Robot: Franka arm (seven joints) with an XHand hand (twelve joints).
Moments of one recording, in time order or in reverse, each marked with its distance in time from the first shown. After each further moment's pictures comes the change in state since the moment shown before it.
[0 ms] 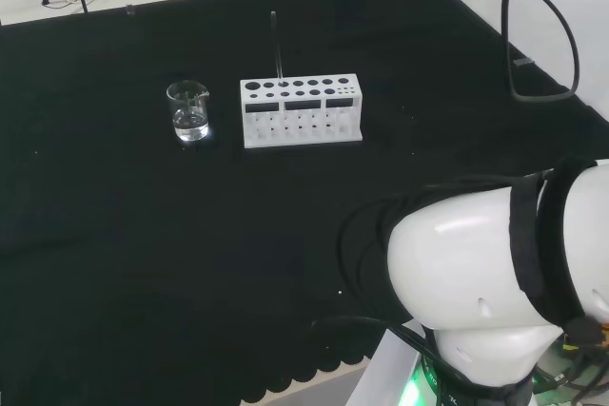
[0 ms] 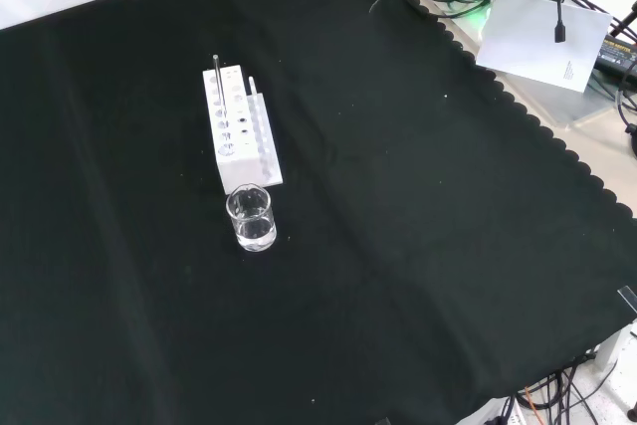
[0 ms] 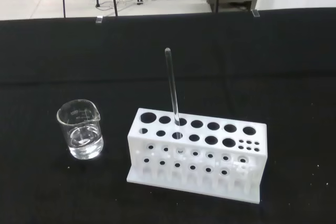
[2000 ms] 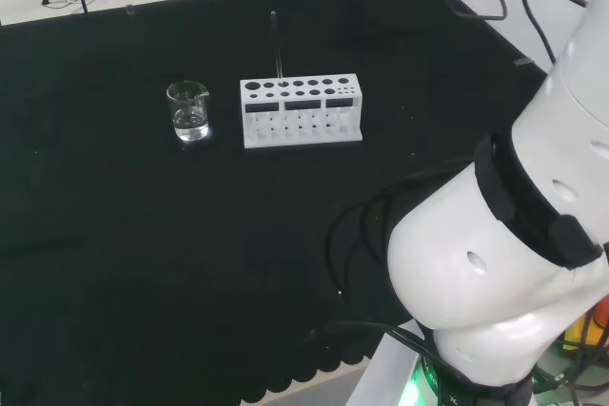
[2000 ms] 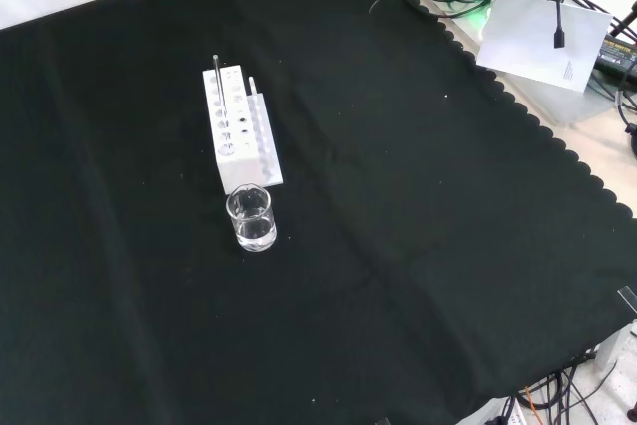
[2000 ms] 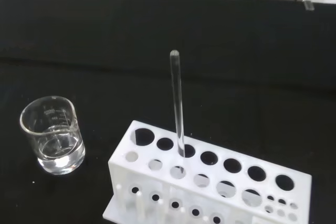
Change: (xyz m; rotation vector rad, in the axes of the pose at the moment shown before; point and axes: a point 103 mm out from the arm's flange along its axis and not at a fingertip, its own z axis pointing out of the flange) arm -0.001 0.171 0.078 0.064 -0.058 -0.158
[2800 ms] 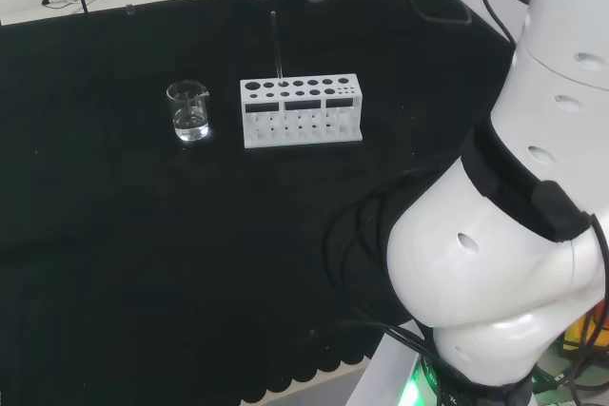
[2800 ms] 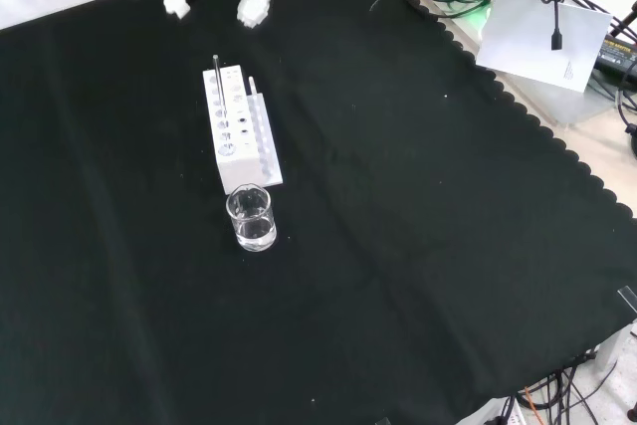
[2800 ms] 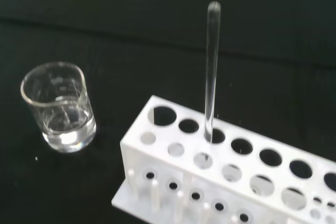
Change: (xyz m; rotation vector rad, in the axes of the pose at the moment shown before) arm 0.017 0.047 0.055 0.065 -0.011 -0.080
